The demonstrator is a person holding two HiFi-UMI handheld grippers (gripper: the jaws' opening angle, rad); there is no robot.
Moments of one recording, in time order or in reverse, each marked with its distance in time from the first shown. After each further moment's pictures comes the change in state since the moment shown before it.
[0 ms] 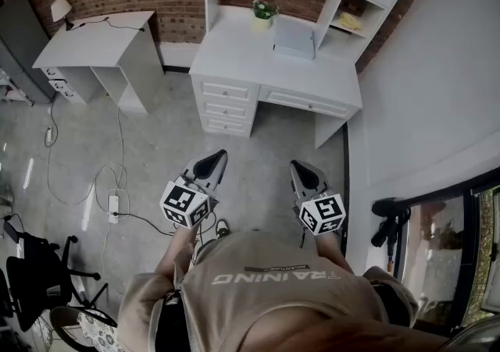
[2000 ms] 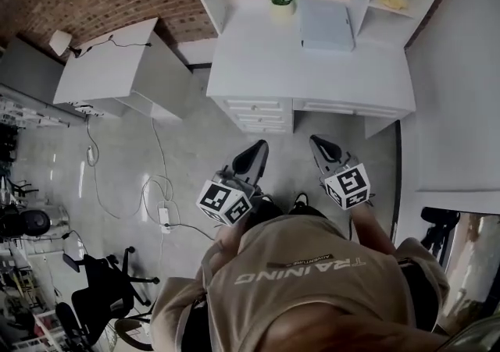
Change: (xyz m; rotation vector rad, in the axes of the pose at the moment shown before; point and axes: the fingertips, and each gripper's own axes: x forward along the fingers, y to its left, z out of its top) left arm 0.233 0.123 0.019 -0.170 0.006 -0.009; right arm 0.242 -0.158 -0.004 0.005 0.071 0.131
